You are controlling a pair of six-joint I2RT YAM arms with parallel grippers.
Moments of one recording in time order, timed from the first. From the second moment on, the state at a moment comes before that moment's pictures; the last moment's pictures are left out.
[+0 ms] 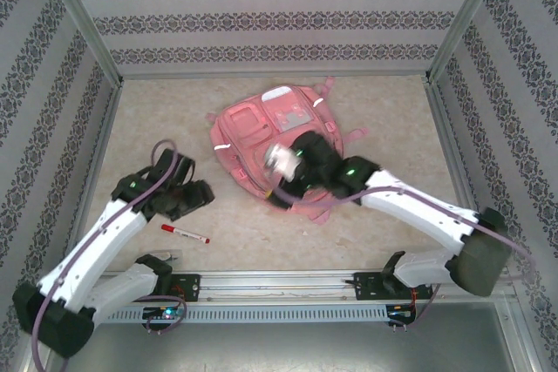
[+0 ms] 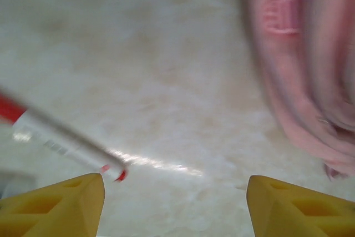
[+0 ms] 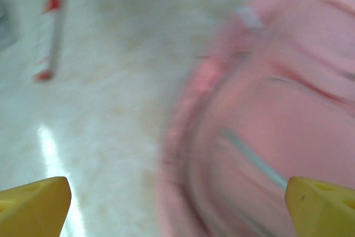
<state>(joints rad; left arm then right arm) -0.38 0.89 0.84 -1.11 0.04 -0.93 0.90 1.34 1.06 -0.51 -0.19 -0.31</state>
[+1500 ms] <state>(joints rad) -0.23 1.80 1.24 -0.49 0.29 -0.82 0.70 1.39 0.87 -0.33 0.06 0.41</state>
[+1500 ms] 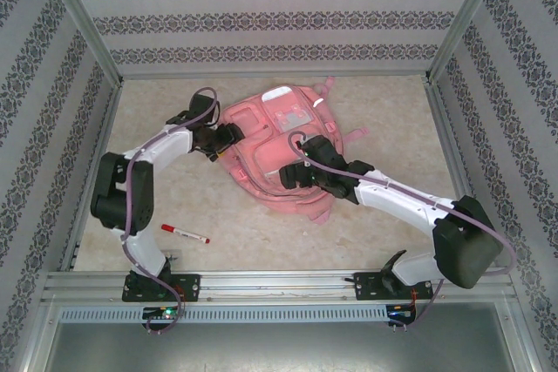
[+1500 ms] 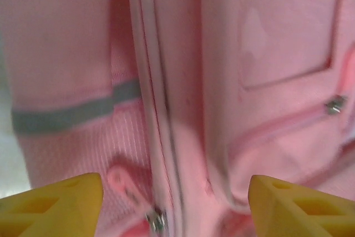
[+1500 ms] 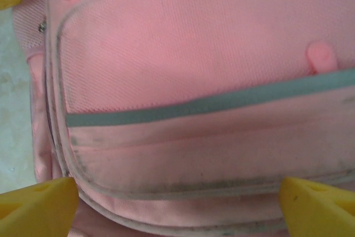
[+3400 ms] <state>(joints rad) -0.58 1.47 0.98 -0.50 0.16 -1.59 0.90 1.58 0.87 -0.12 -0.09 1.17</state>
